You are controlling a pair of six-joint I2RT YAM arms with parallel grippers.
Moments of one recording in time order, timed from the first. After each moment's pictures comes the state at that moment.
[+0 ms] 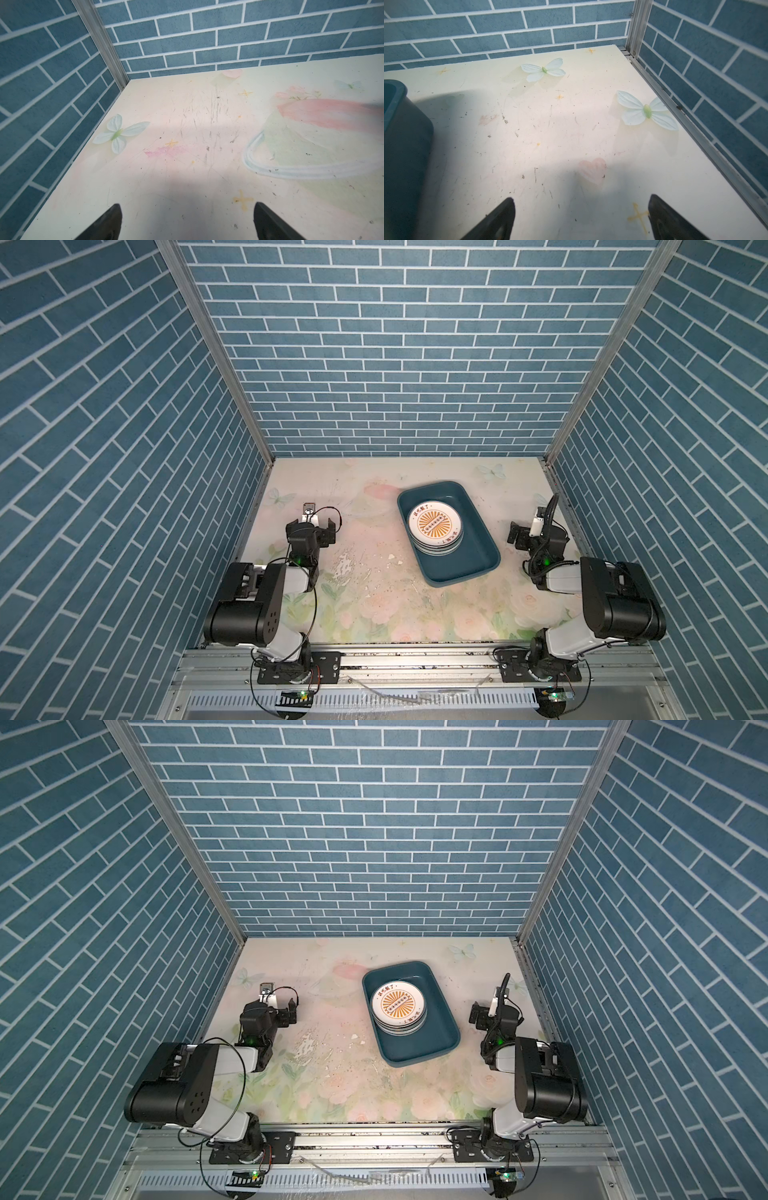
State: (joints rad) left arm -0.05 1.53 0.38 0.80 -0.18 0.06; right arm -0.08 1.54 0.36 0.78 -0.01 0.03
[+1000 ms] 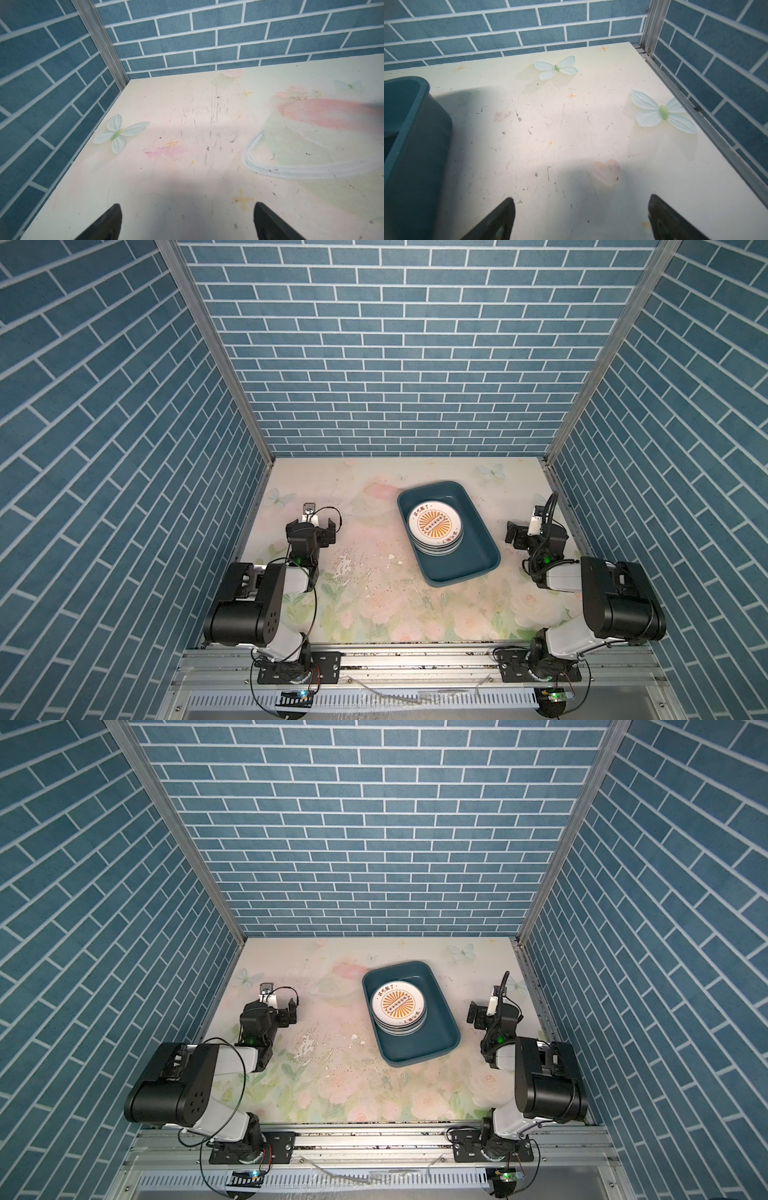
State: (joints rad) left arm -0.05 1.53 0.38 0.80 -0.18 0.06; right arm -0.08 1.54 0.38 0.75 -0.07 0.03
